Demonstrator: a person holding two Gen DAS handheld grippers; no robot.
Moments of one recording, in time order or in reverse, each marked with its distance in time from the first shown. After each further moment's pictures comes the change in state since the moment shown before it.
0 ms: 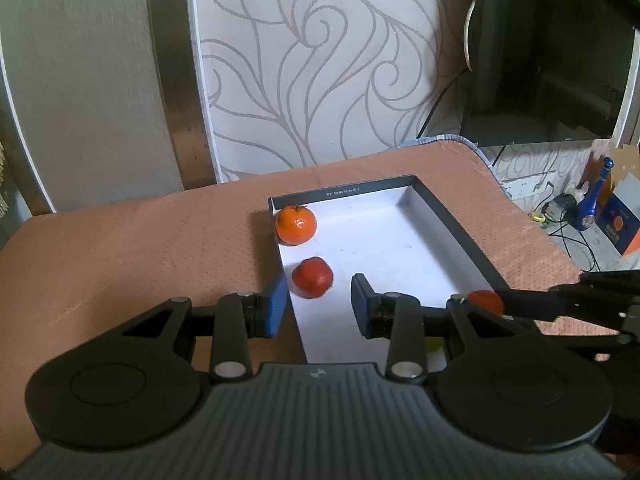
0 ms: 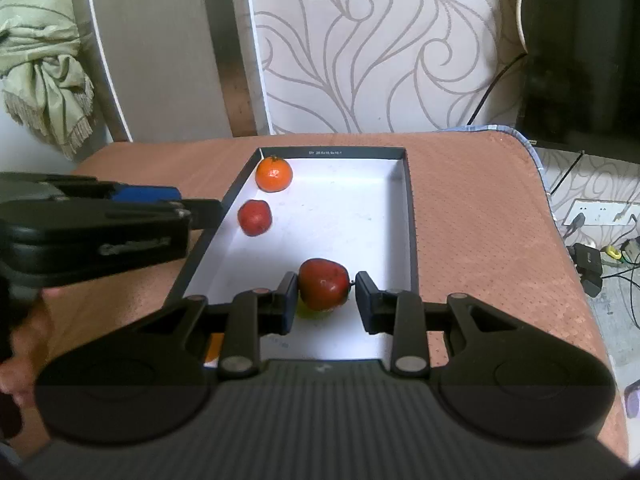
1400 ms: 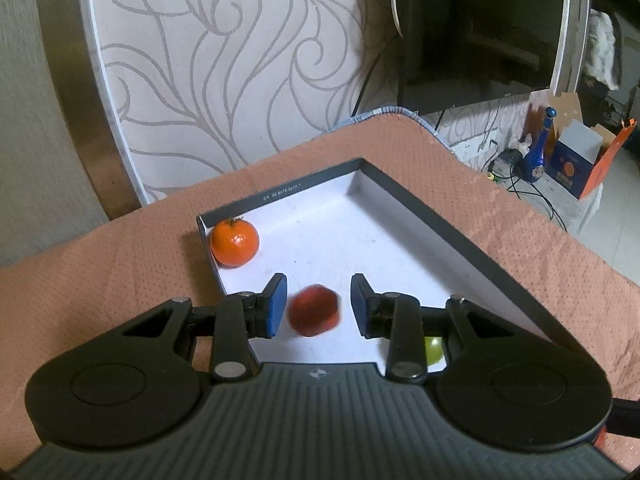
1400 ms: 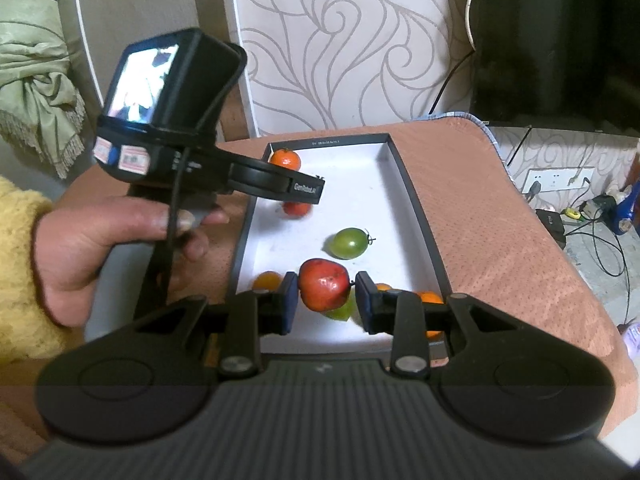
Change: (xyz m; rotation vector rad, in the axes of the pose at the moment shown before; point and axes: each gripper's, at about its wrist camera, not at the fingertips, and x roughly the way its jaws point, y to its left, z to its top) left arm 0.057 -0.006 0.010 0.183 0.027 -0.191; right arm -0.066 0.065 -0.034 0.111 -0.029 -0.133
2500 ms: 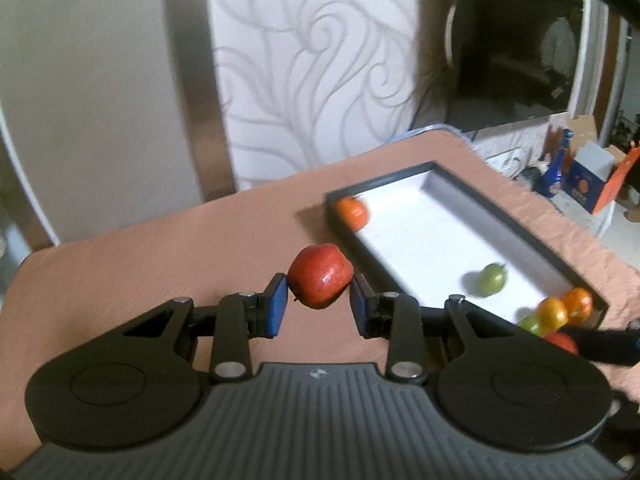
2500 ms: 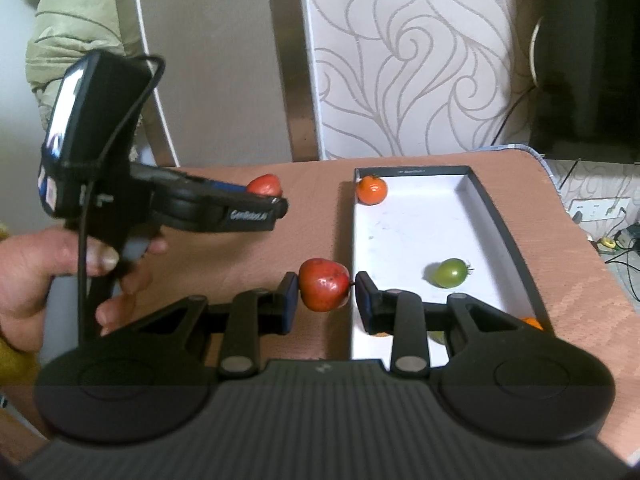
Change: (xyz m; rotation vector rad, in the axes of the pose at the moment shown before) left arm -0.098 0.090 -0.040 -0.044 -0.050 0.044; right arm -0.010 0.073 0.009 -0.043 -0.065 0.082
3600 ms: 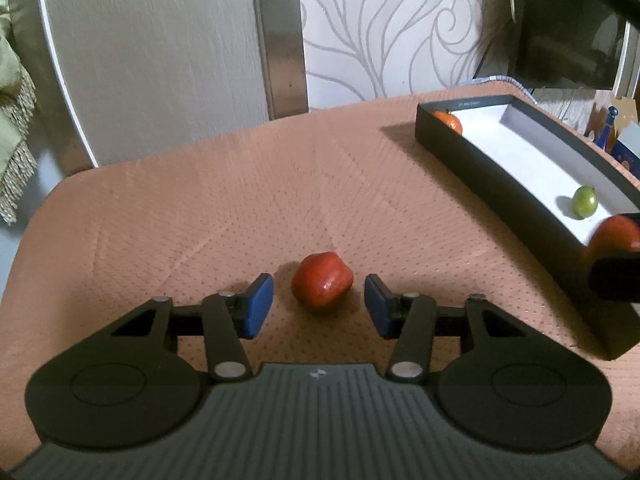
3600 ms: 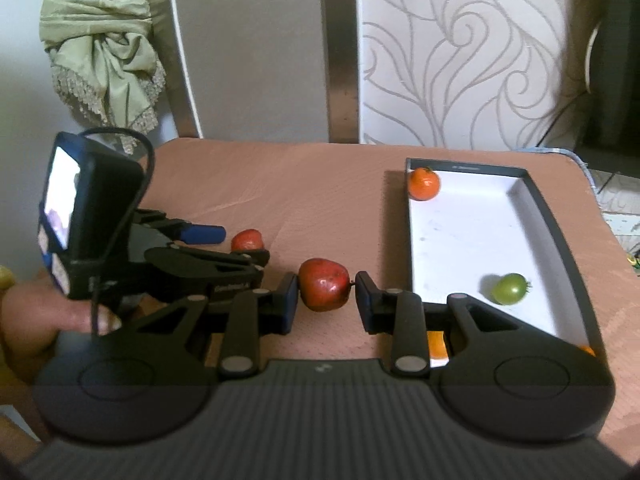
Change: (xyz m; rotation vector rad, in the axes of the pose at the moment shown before) left arm 0.034 0.070 -0.074 -0.064 0.109 0.108; right arm 0.044 0.035 0.012 -0.084 0.076 0.049
